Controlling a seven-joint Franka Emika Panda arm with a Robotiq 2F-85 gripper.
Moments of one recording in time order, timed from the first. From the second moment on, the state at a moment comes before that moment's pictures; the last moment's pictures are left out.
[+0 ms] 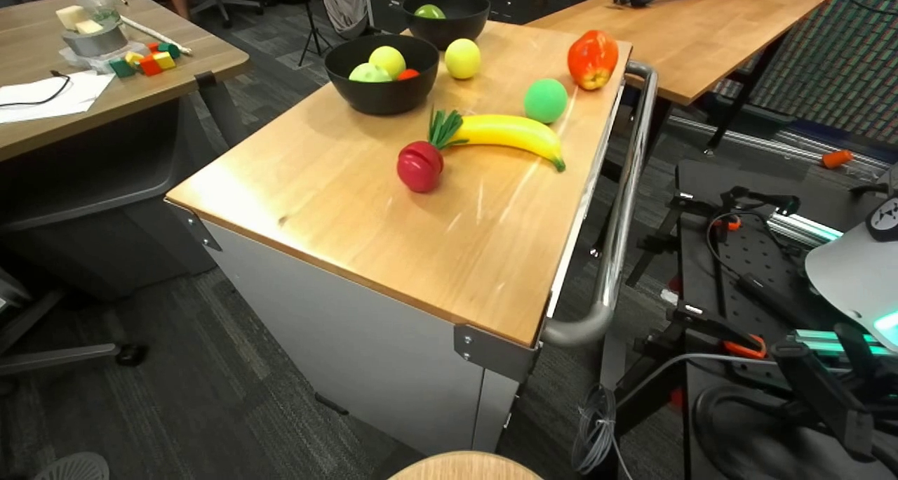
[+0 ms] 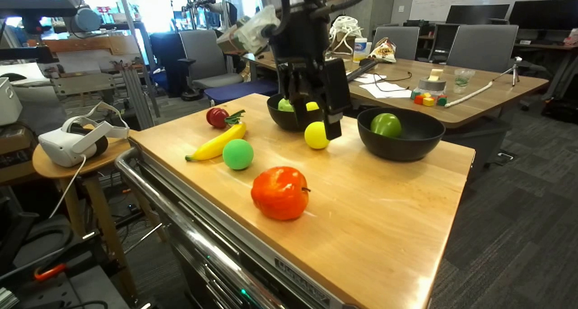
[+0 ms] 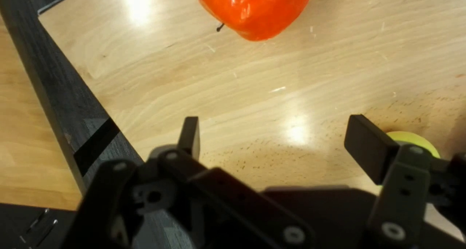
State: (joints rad) arm -0.07 -0.05 -0.27 -2.29 -0.32 2.33 0.31
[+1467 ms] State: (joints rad) arm -0.19 0.09 -0.26 -2.34 0.01 2.21 0.33
